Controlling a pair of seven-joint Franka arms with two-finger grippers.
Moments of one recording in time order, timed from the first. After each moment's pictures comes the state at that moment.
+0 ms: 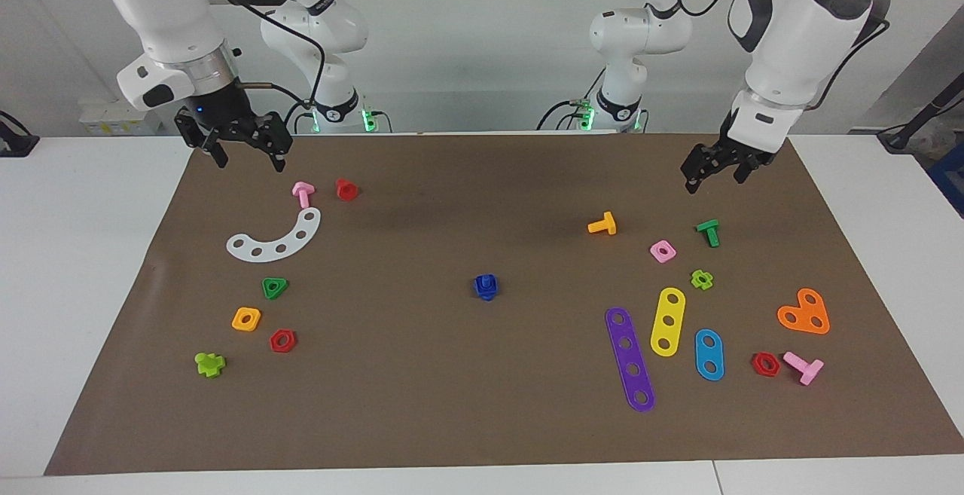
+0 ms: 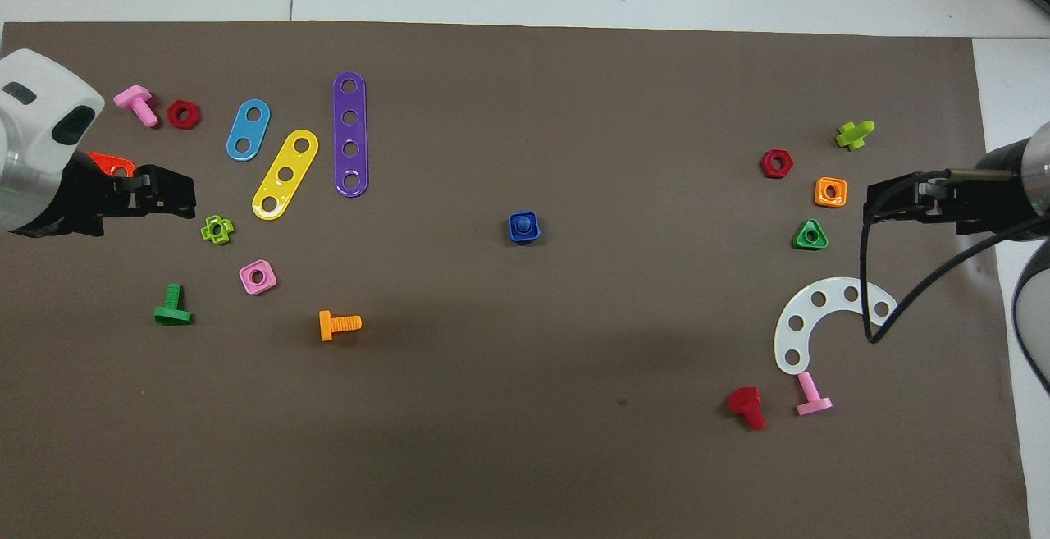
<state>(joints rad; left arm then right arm) -0.05 -0.04 -0.07 -1.72 0.01 1.71 -0.26 0.02 -0.04 0.02 -1.65 -0.01 1.64 0.17</state>
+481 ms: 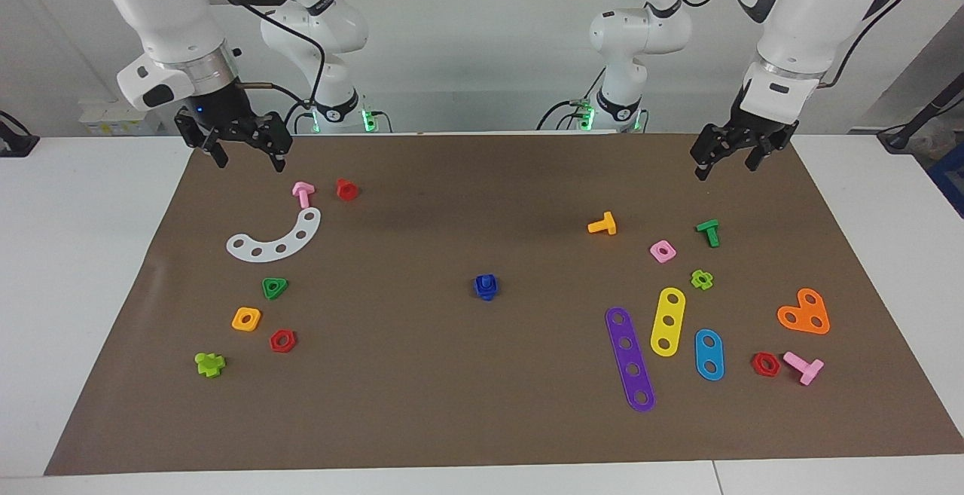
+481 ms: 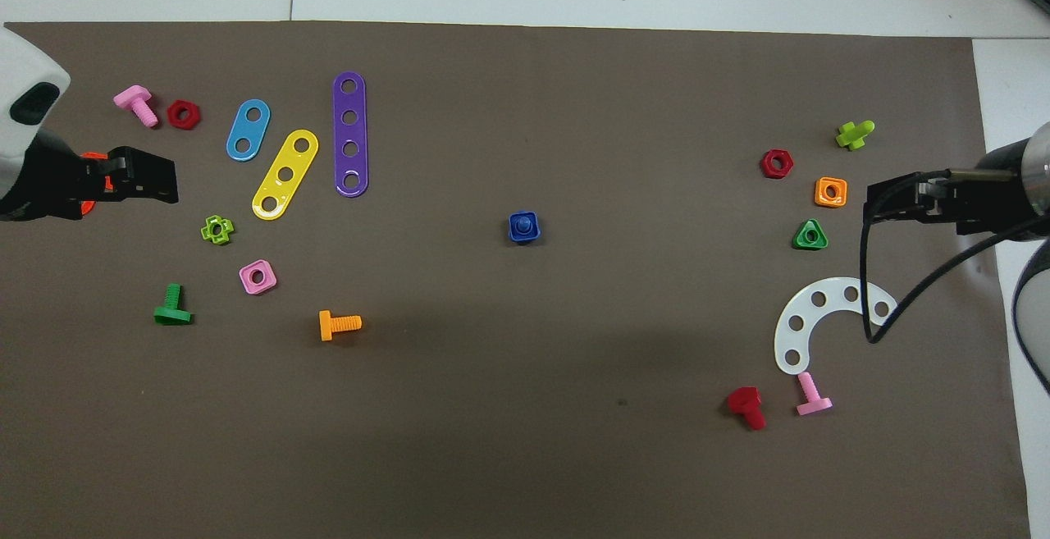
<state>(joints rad) -0.05 -0.01 -0.08 -1.62 0.01 1.66 -0.23 0.02 -0.04 0.02 -1.65 -0.01 1.64 0.17</state>
